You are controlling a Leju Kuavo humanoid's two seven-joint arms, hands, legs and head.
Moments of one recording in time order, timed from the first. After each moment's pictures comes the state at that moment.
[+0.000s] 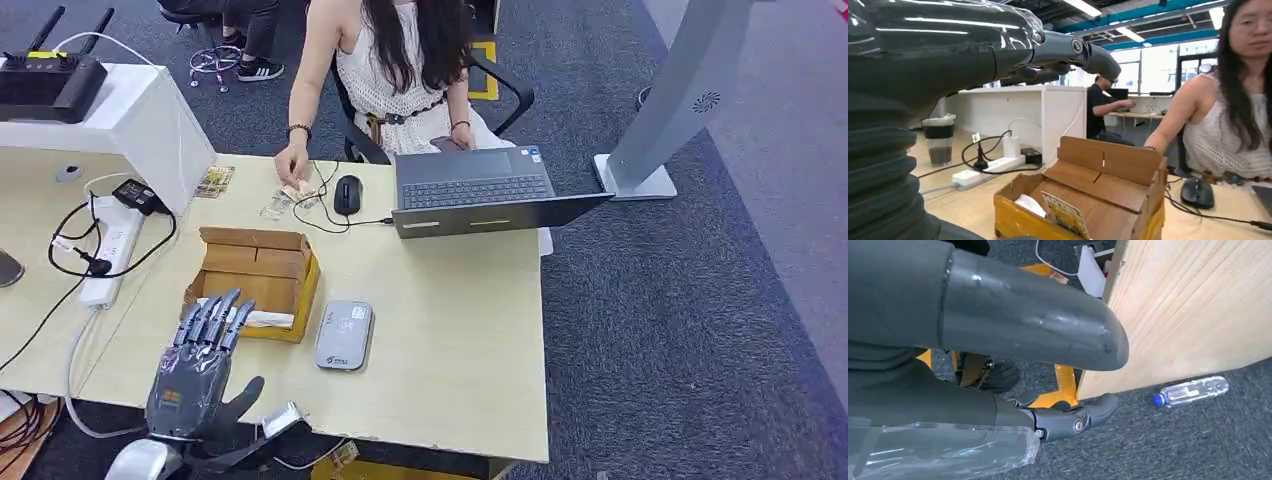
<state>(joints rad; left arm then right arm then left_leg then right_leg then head) 0.23 0.19 -0.29 -1.67 -1.33 0.17 -0.01 -0.05 0.17 -0.63 -0.34 0.26 0.09 -0.56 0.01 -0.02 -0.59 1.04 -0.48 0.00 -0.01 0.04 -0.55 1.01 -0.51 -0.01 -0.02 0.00</state>
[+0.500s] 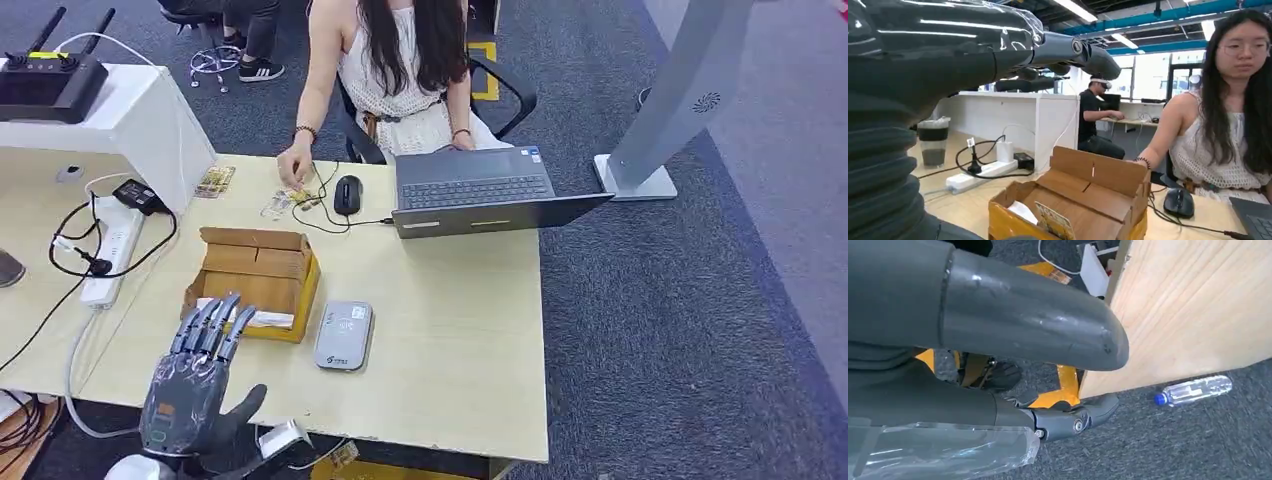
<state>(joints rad) 0.24 0.23 -0.34 -1.73 -1.29 0.17 0.05 -0.05 0.17 -0.67 -0.34 0.31 0.10 -0.55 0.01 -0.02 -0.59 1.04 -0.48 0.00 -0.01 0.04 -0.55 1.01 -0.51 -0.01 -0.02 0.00</state>
